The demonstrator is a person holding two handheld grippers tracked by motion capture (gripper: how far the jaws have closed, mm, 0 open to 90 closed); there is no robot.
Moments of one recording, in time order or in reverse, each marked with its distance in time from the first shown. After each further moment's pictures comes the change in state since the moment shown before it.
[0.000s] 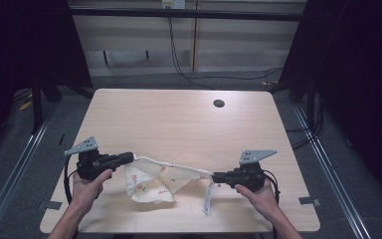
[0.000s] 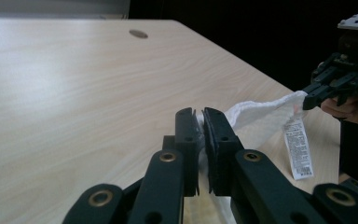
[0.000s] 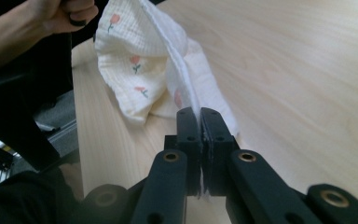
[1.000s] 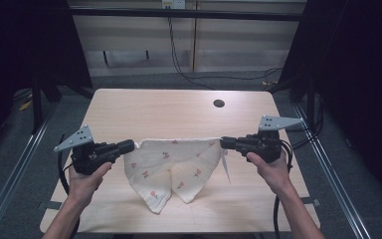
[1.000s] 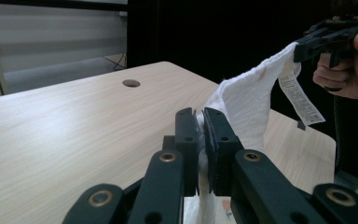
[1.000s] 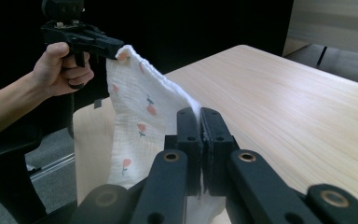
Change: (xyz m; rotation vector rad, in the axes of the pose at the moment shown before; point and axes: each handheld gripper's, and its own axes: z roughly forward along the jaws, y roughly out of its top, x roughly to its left) left arm -0.031 0.045 -0.011 -0.085 0.004 0.120; right arm 0.005 0.086 -0.053 -0.188 -0.044 -0.080
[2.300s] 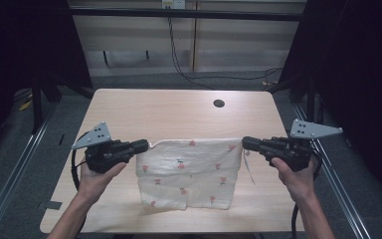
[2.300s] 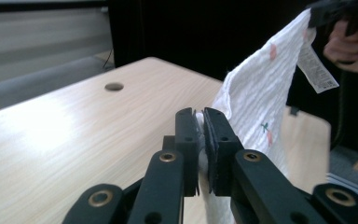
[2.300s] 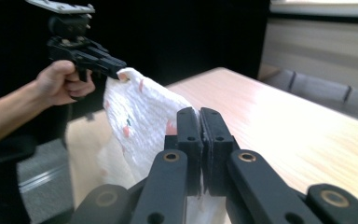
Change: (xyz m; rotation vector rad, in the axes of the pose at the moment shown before) left arm -0.020 0.008 0.036 0.076 -0.029 0.095; right arm 0.013 -0.002 -0.054 -0.071 -0.090 -0.045
